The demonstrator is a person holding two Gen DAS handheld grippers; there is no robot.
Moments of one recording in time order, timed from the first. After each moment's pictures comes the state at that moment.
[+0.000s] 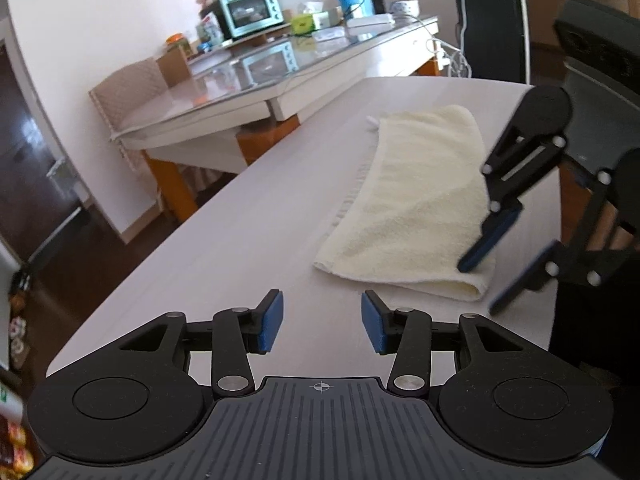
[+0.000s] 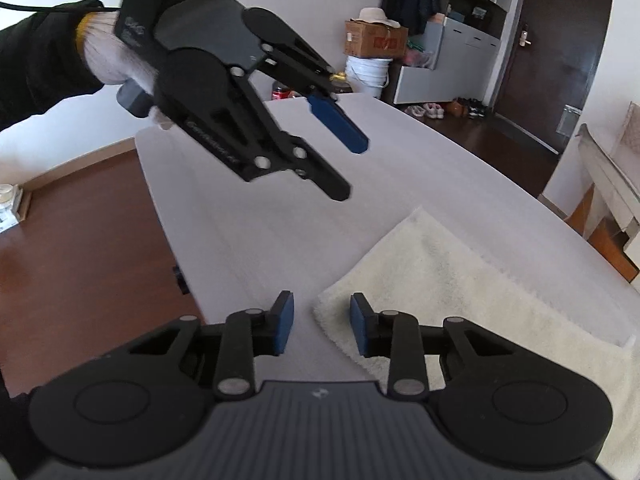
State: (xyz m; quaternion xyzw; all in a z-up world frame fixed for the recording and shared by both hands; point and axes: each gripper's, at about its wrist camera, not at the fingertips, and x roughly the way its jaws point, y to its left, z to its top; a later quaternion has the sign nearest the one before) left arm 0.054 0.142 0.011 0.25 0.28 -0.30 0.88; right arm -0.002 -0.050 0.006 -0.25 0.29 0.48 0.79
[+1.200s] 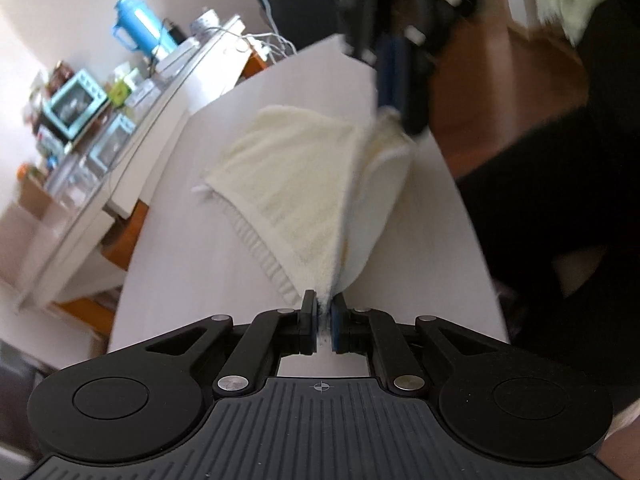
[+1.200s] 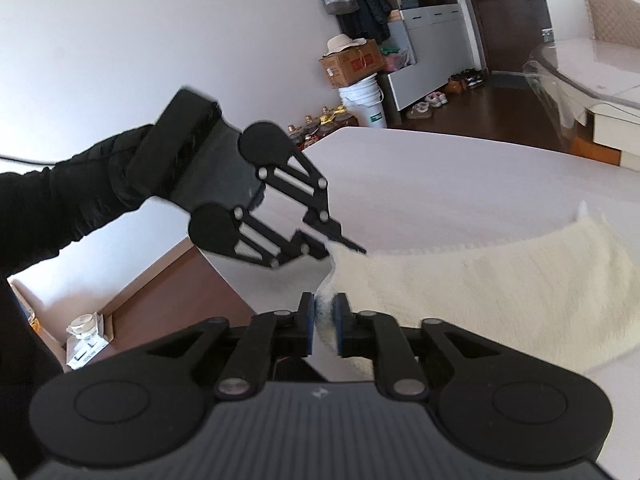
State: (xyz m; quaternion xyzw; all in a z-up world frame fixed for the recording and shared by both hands) left arm 0.061 0.052 -0.008 0.41 0.24 -0.47 0.75; right arm 0.038 -0.162 0.040 -0.03 0.35 0.51 0.78
